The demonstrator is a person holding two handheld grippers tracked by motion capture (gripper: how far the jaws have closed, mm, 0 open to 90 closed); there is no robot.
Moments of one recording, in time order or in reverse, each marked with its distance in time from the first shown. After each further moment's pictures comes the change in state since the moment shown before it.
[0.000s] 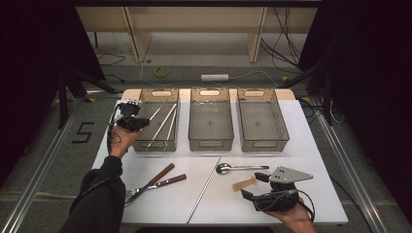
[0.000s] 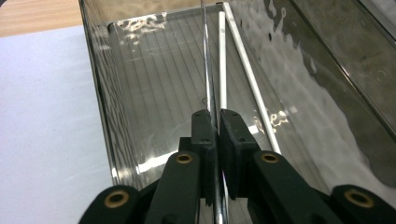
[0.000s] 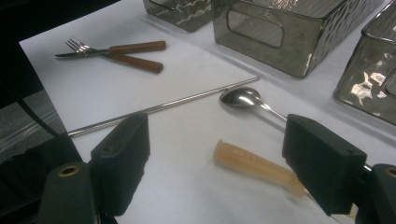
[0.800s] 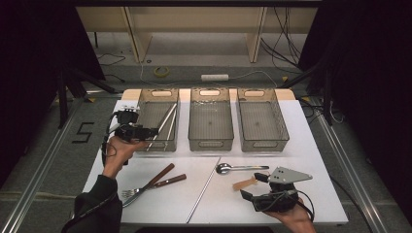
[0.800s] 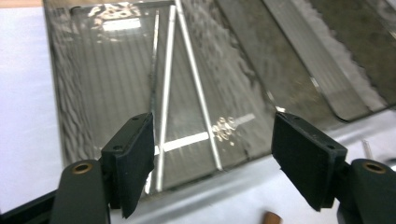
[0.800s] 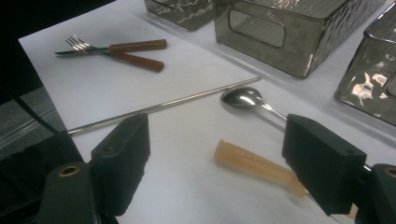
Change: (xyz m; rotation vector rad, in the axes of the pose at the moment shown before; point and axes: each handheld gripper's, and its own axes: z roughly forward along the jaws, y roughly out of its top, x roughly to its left) left arm -0.039 -0.021 -0.056 -0.007 -0.103 -0.056; right arm 0.002 0.001 0.000 0.004 -0.003 -0.013
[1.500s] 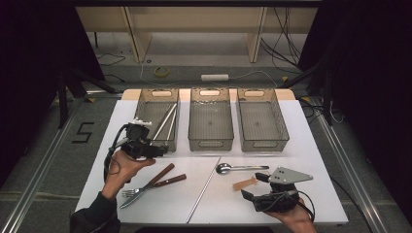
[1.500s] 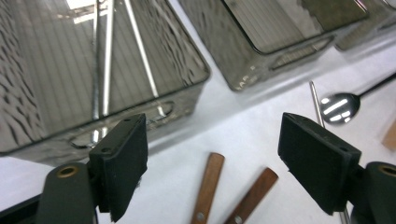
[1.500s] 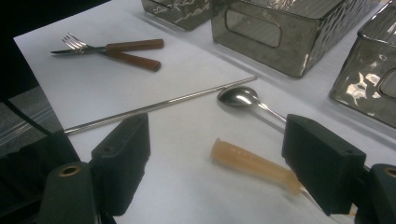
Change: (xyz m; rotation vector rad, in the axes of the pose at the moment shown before) left arm -0.051 -0.029 -0.023 0.081 -0.041 0.124; right arm 0.000 0.000 -0.002 0.003 -0.012 -0.001
